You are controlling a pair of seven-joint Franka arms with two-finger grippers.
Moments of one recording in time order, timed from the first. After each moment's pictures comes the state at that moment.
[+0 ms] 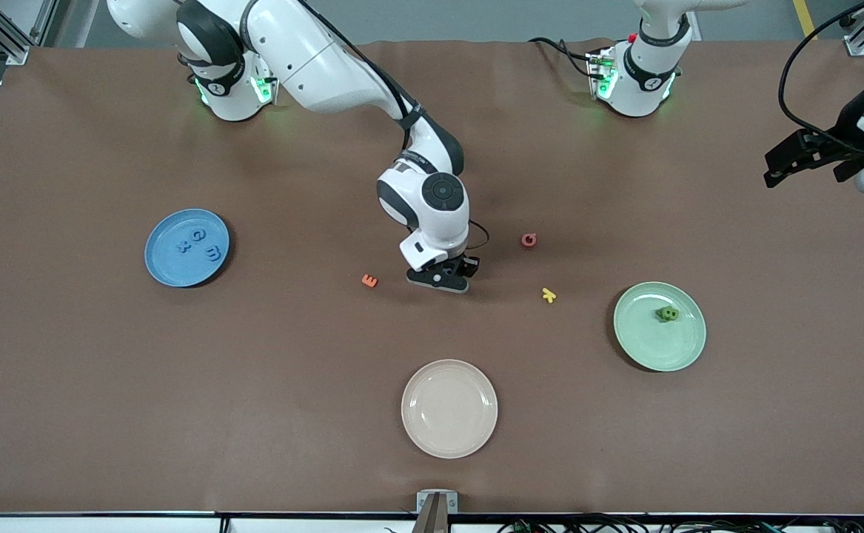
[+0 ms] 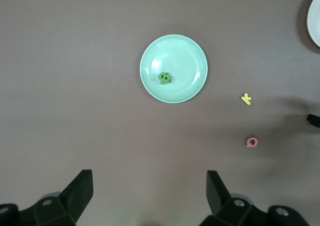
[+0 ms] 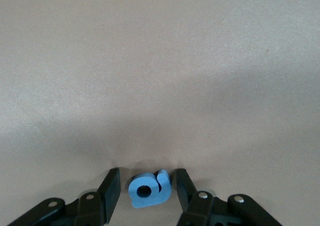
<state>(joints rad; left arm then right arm) 0.02 -0.06 -0.10 -1.60 0.03 1.53 -0.12 0.85 0.91 -0.02 -1.36 -0.03 2.34 1.09</state>
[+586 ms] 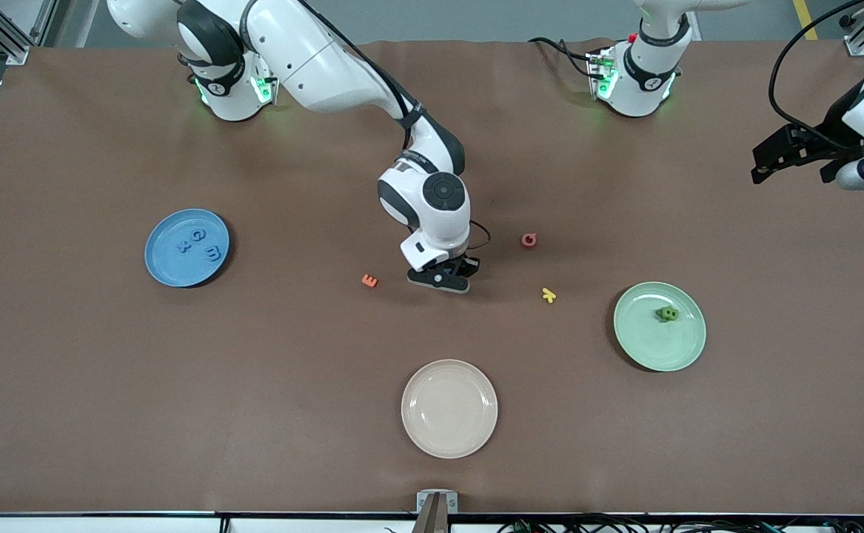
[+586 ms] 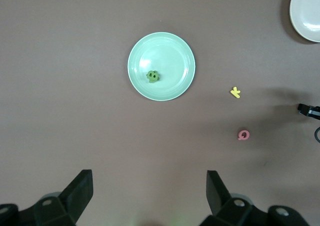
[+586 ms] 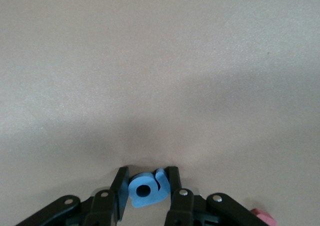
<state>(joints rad) 0.01 -0.06 -0.10 -1.60 0.00 1.53 -0.08 0.85 0.91 -0.02 -1.34 -0.02 2.33 1.09</state>
